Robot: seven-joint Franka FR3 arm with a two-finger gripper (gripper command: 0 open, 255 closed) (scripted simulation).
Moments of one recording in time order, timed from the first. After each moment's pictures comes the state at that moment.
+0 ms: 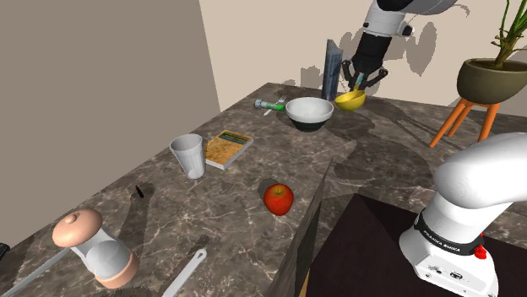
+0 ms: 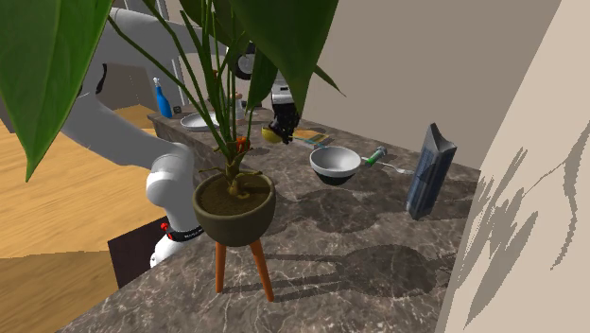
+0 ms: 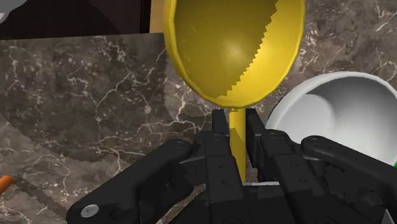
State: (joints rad) arm -0.44 -0.71 -0.02 -2.46 0.15 1.83 0.92
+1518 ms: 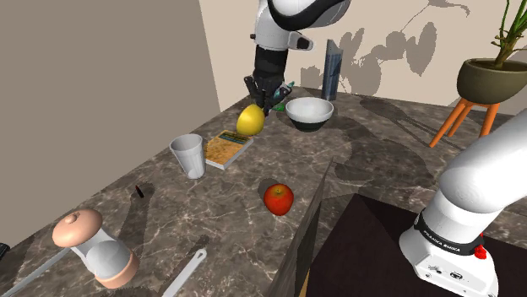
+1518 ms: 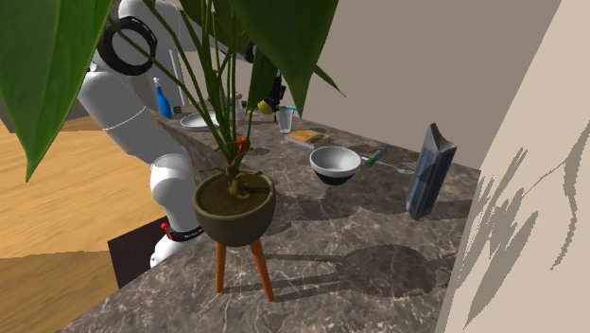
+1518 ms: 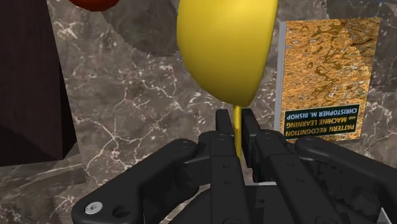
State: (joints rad) arm -0.30 -0.34 0.48 -2.13 0.26 1.98 1.50
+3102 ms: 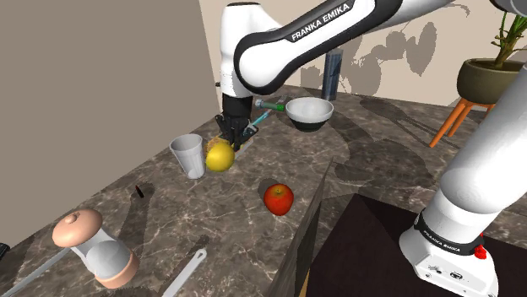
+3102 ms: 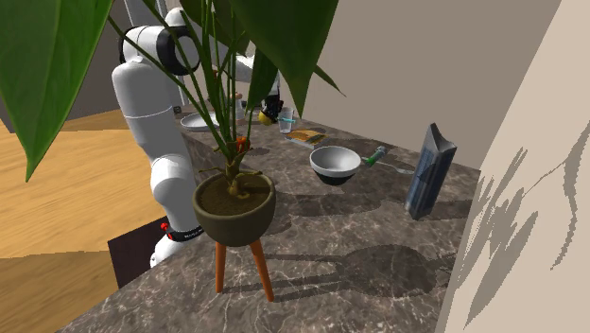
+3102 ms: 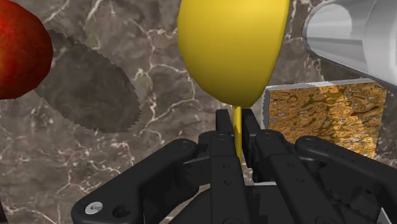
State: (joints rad) arm -0.28 -0.05 0.65 -2.10 0.09 2.23 1.73
